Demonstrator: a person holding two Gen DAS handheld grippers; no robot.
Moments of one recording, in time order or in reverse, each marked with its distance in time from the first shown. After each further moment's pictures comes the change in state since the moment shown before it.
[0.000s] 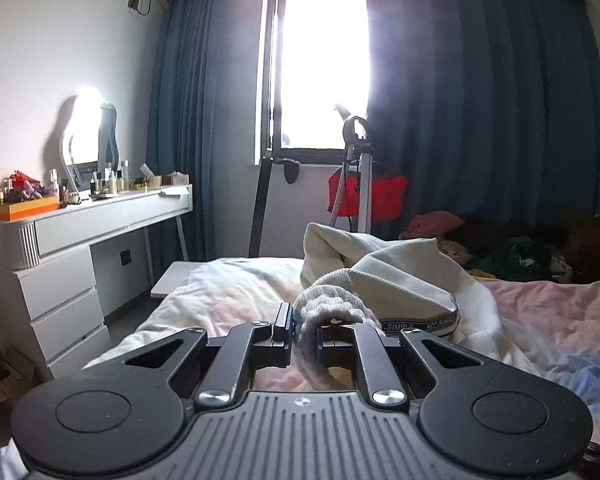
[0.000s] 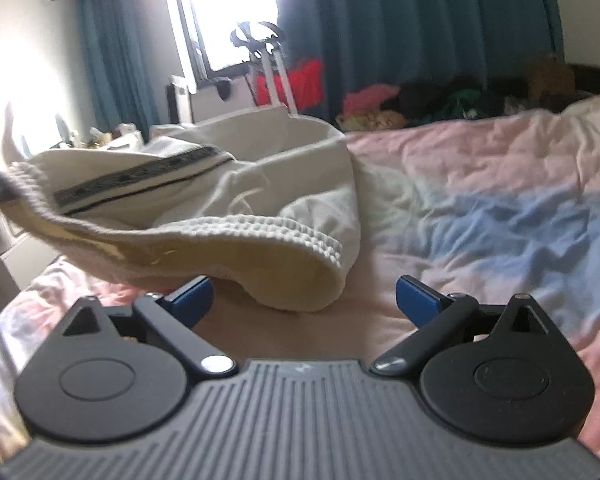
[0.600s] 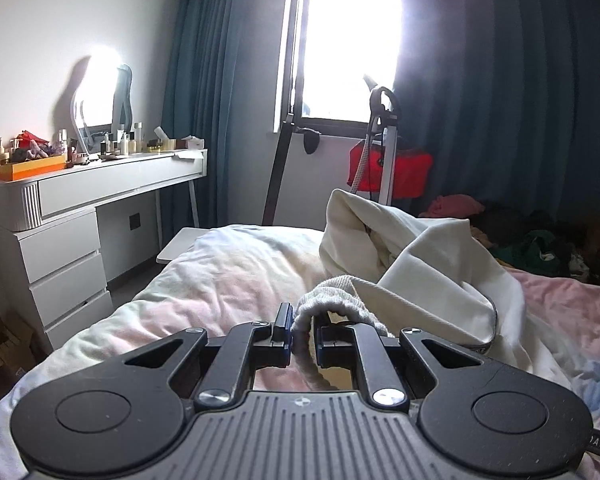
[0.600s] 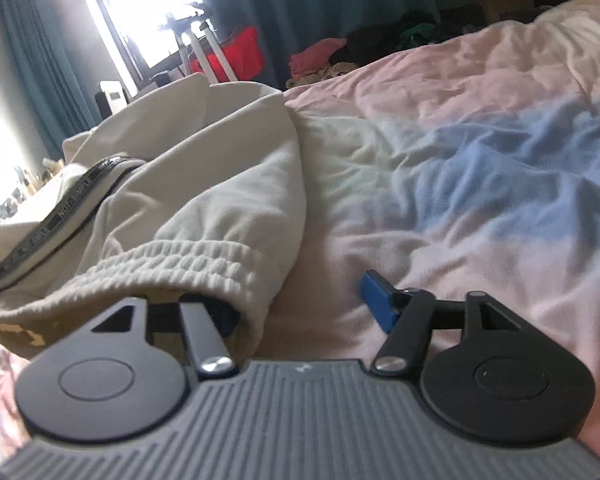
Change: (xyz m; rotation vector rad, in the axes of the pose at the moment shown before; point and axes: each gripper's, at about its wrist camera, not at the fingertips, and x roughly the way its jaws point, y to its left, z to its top) left arm 0.089 0.006 -0.007 -0.047 0.083 0.035; right arm 0.088 -0.040 -0.004 0.186 0.064 -0.038
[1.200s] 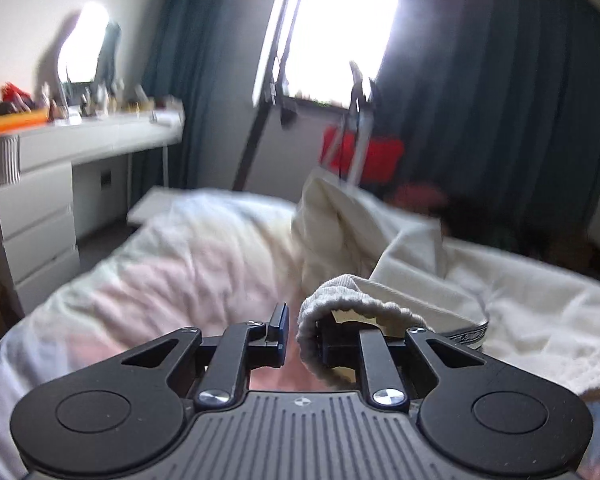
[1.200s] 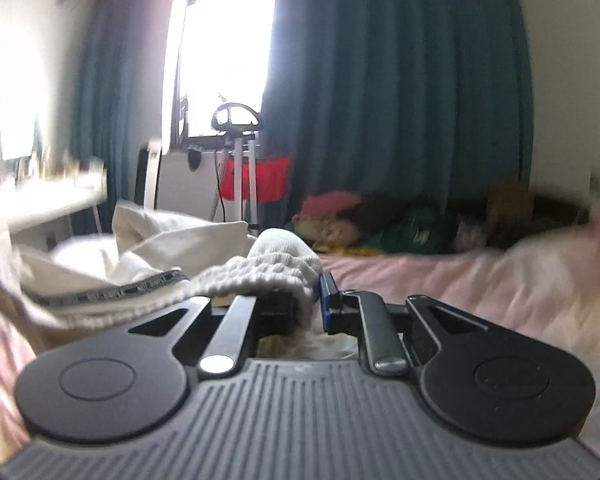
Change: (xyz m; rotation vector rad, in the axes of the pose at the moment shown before) left arm -0.028 0.019 0.006 -0.067 0.175 -0.126; right arm -0.167 0.053 0.039 -0.508 -0.359 -0.113
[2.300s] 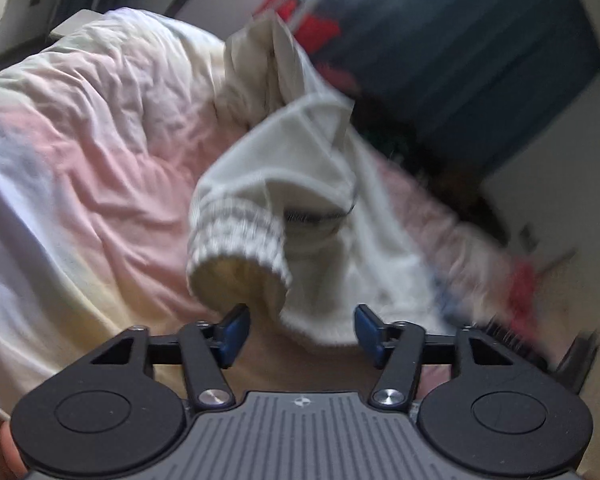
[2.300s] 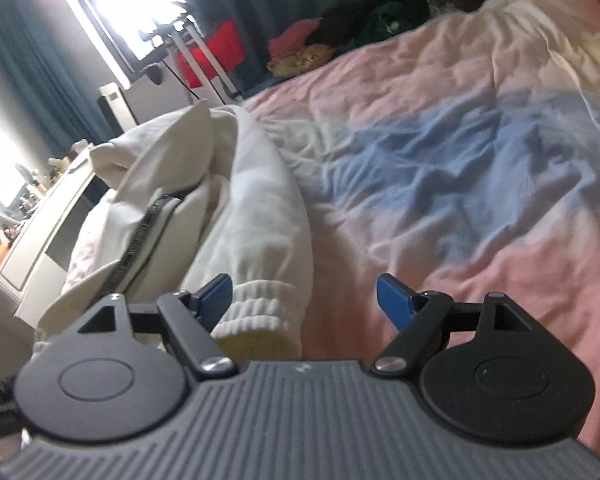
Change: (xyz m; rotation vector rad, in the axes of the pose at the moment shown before) left arm -0.036 0.018 -0.063 -0.202 0.375 -0.404; right arm 0.017 -0.072 -0.070 0.605 0.510 0.118
